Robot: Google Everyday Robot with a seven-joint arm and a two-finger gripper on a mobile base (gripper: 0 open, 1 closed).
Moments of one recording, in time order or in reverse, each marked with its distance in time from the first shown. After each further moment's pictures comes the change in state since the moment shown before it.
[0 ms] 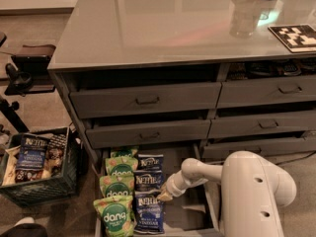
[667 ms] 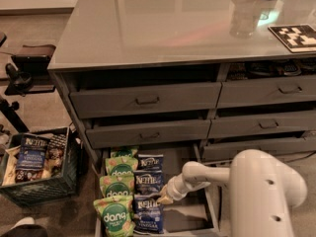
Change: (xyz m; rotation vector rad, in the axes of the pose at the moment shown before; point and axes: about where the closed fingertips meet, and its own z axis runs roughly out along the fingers) arm -0.004 0.019 -0.009 0.014 -0.003 -0.013
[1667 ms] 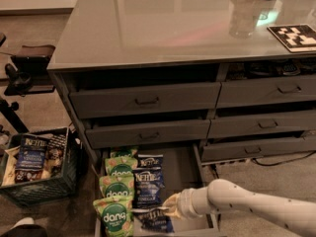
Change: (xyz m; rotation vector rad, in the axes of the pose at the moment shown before) arm -0.065 0.126 -0.143 0.153 -0.177 -0.145
